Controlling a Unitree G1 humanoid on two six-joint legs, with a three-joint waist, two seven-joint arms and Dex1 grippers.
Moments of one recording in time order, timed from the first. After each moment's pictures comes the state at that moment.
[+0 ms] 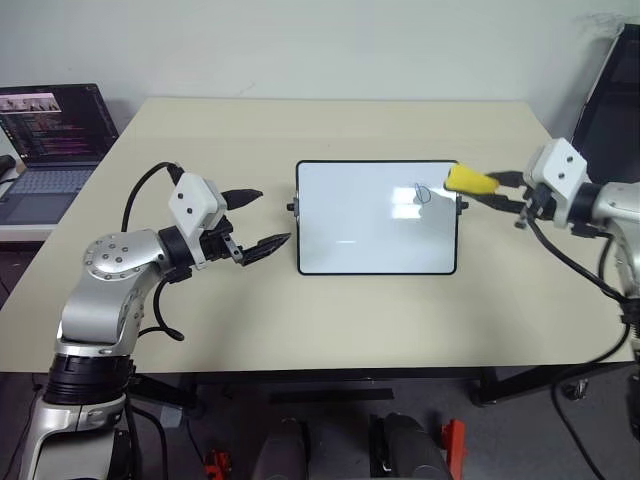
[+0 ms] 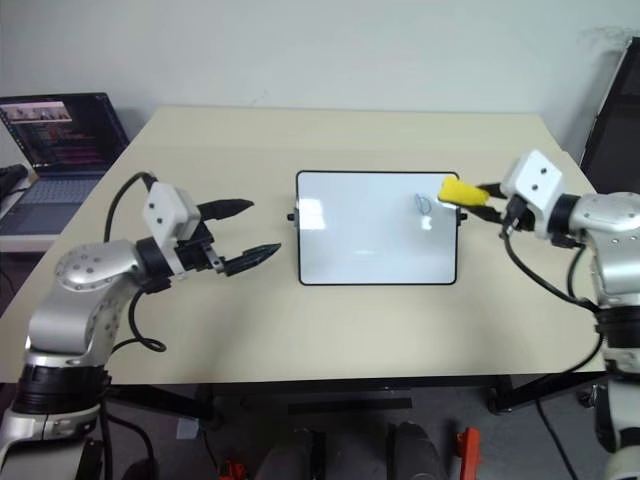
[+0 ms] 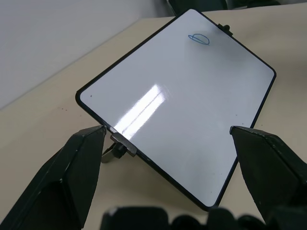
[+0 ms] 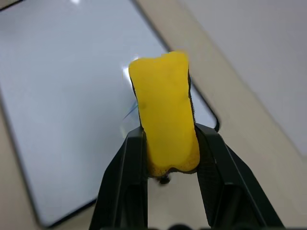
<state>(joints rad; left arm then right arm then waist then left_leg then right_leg) -0.43 0.72 0.10 -0.12 -0.37 0.31 -0.91 -0.74 -0.80 -0.02 0.31 0.12 0.08 0.98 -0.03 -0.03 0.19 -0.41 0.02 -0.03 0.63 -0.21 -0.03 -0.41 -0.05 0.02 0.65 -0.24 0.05</state>
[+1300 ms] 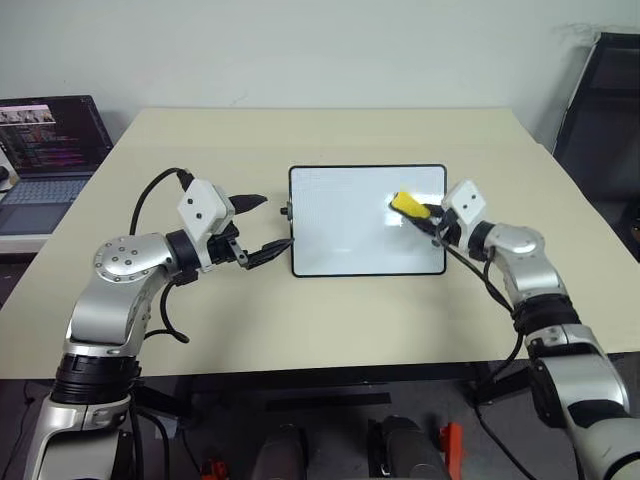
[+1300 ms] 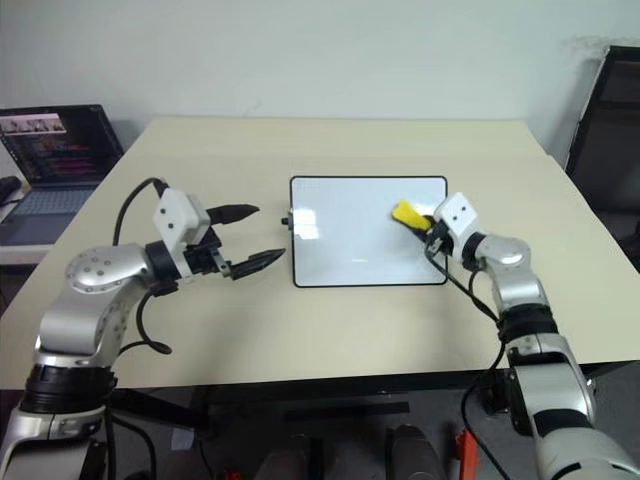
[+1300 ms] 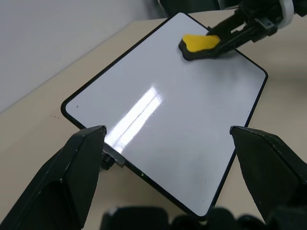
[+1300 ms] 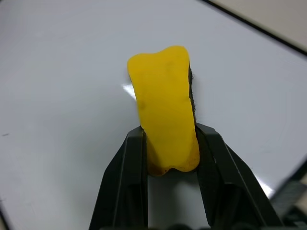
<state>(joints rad) -0.42 0.71 0.08 -0.11 -0.34 0.30 -0.90 -0.75 -0.42 0.05 0.68 0.01 -0.09 0.83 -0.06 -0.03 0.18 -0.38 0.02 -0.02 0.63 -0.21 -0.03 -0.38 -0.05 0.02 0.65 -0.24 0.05</state>
